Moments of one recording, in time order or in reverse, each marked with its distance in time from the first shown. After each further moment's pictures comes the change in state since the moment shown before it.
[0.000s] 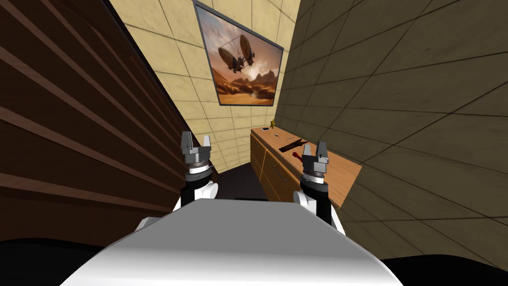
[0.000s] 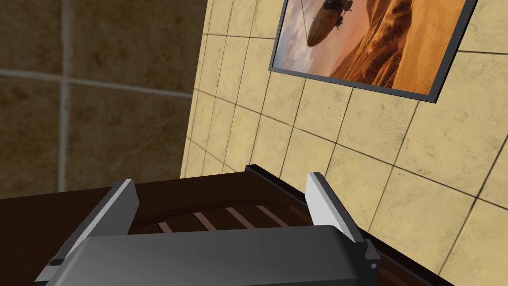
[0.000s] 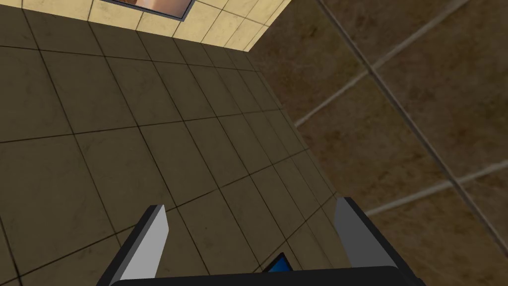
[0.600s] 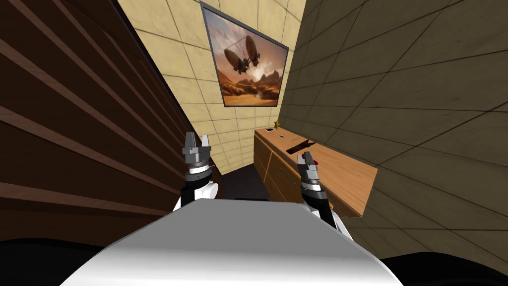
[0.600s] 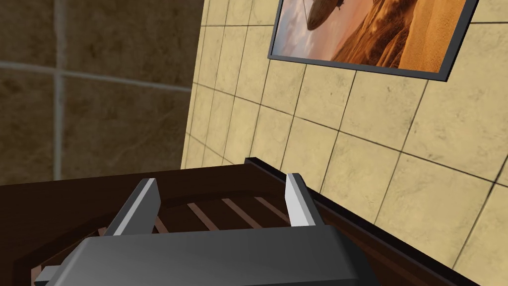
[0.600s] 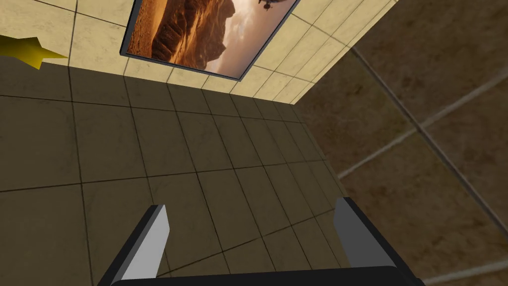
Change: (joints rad) left arm 0.000 0.000 0.000 0.000 0.000 0.000 0.000; right arm 0.123 -0.151 0.024 0.092 0.017 -0.009 -0.040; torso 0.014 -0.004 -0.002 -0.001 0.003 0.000
